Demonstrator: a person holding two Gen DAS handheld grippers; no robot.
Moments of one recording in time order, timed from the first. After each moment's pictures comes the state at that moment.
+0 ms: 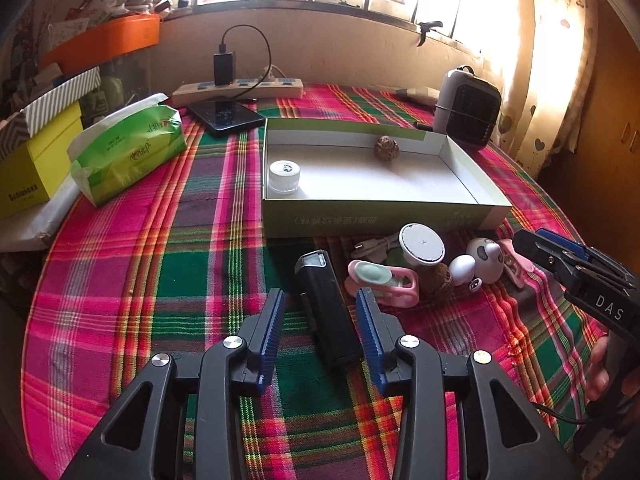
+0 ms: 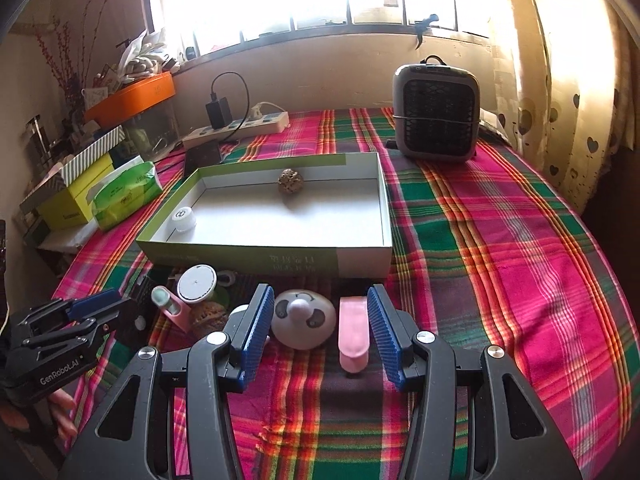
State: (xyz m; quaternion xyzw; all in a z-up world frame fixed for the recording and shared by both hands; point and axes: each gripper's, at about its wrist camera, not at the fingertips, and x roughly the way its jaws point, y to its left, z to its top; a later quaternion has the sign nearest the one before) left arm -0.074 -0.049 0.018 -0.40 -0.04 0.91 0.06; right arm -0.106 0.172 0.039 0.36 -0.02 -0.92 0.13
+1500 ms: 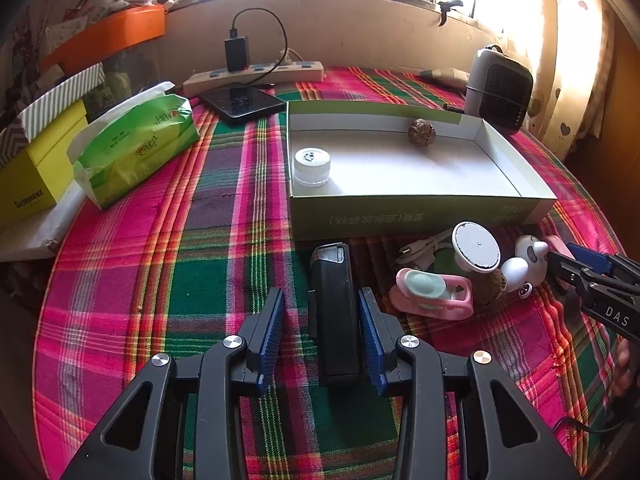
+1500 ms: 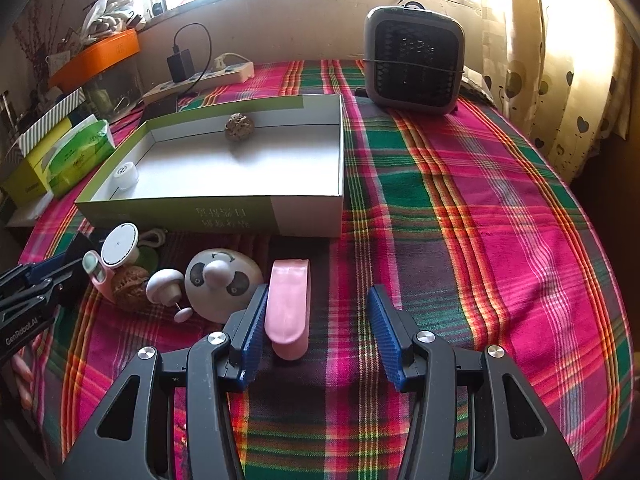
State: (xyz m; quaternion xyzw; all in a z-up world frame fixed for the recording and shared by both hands) left arm -0.099 -0.055 0.004 -0.42 -0.01 0.91 0.02; right arm -0.130 0.185 0.010 0.43 0.02 -0.90 0.09
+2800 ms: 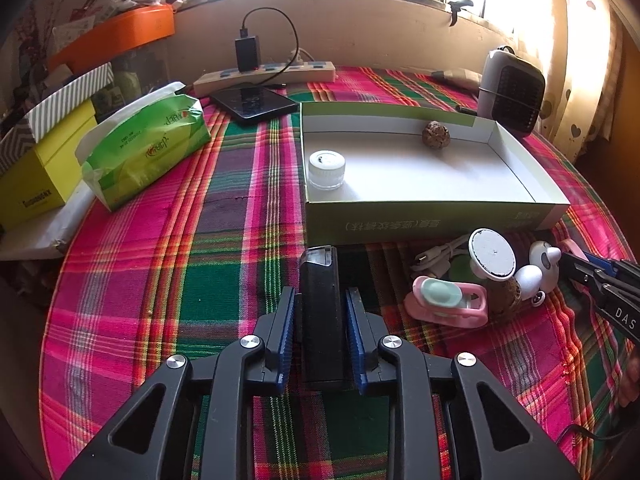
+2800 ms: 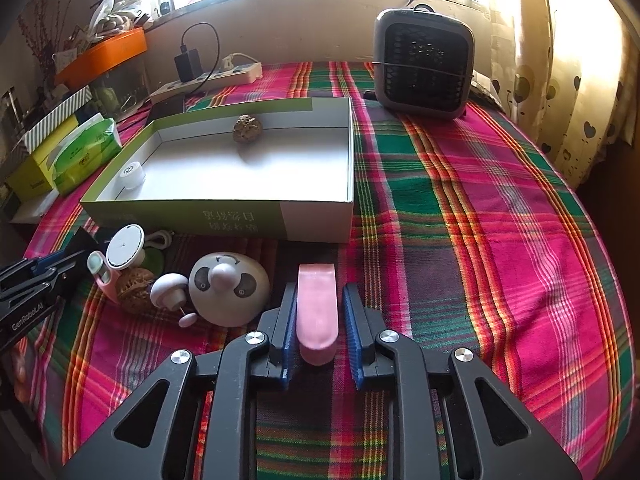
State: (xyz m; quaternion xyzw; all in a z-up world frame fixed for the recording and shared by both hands) left arm -0.103 -0.059 0.003 -0.42 -0.01 0.91 0.01; right arm -0.133 0.181 0.011 0.43 0.03 -0.90 0.10
